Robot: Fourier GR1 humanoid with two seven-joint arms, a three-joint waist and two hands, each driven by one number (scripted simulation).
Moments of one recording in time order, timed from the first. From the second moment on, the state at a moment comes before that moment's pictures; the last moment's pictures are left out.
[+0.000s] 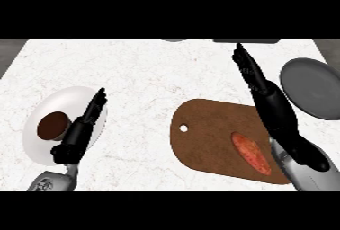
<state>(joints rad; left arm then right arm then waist) -0.10 0.28 -0.22 -1.44 0.06 0.10 -0.19 -0.39 -0.36 0.33 -1.62 -0.10 -0.16 -0.22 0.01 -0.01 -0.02</state>
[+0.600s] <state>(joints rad) -0.10 0.18 -0.23 -1.48 0.11 0.12 -0.18 -0.39 -0.61 0.30 -1.42 -0.50 0.58 -0.33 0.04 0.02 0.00</state>
